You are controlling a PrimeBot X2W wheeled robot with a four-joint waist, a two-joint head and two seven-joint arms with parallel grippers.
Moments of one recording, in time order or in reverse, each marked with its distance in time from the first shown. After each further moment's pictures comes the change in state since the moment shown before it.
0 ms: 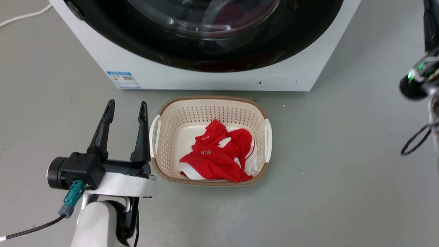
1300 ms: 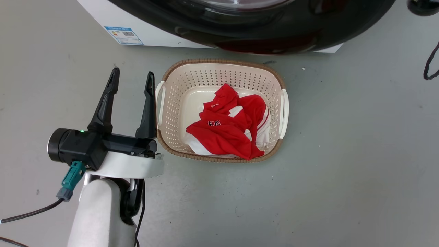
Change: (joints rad) left arm -0.109 -0.003 -0.038 -0.033 -0.008 -0.007 0.000; right arm -0.568 -0.012 0.354 0.389 -0.125 0.000 0.388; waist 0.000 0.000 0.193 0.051
